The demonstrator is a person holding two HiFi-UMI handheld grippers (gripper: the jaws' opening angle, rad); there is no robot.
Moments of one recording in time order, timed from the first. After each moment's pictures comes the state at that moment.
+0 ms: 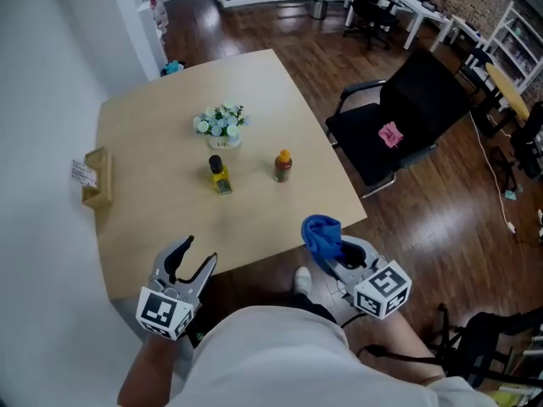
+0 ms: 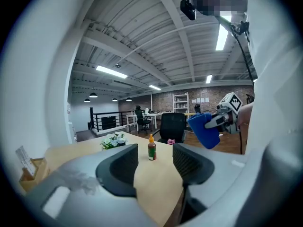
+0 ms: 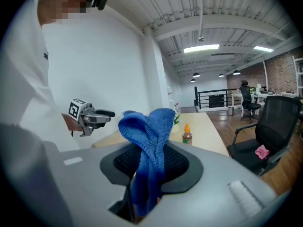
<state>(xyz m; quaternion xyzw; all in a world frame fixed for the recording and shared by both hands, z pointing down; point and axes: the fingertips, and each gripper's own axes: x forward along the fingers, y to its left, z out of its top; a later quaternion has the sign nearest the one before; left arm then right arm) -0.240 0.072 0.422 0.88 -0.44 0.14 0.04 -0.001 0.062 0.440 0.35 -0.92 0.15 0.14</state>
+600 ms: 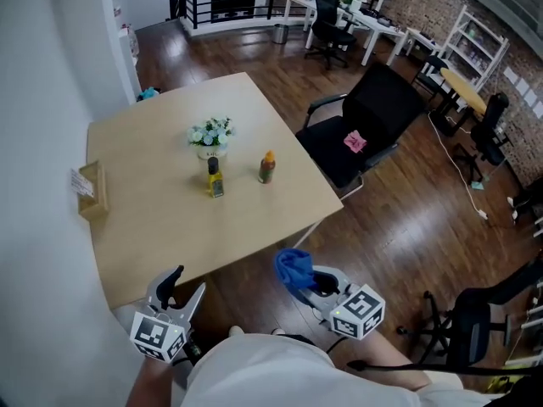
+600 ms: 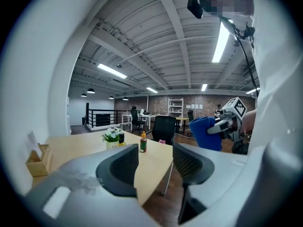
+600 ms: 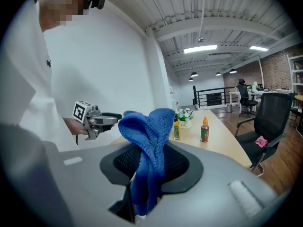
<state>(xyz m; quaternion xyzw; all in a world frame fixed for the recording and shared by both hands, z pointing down) -0.292 0.190 0.409 0.90 -0.41 0.11 0.07 -0.076 0.211 0.419 0.36 -0.91 0.16 0.13</state>
